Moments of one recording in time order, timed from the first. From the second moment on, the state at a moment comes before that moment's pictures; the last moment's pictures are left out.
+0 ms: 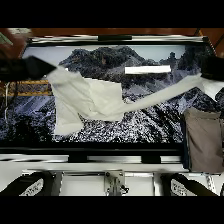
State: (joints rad) left arm -0.04 -1.04 1.41 0.85 -1.23 -1.33; right arm -0.11 -1.24 1.81 -1.50 1.67 1.53
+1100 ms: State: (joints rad) left arm 0.24 -1.09 1.18 1.04 -1.36 -1.47; right arm -0.02 -1.40 1.47 -0.96 1.33 1.48
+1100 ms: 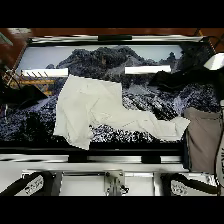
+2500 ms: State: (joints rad) left arm 0.16 -1.34 0.82 1.07 -1.04 -1.32; right arm 0.18 -1.69 1.27 -1.01 1.48 1.53
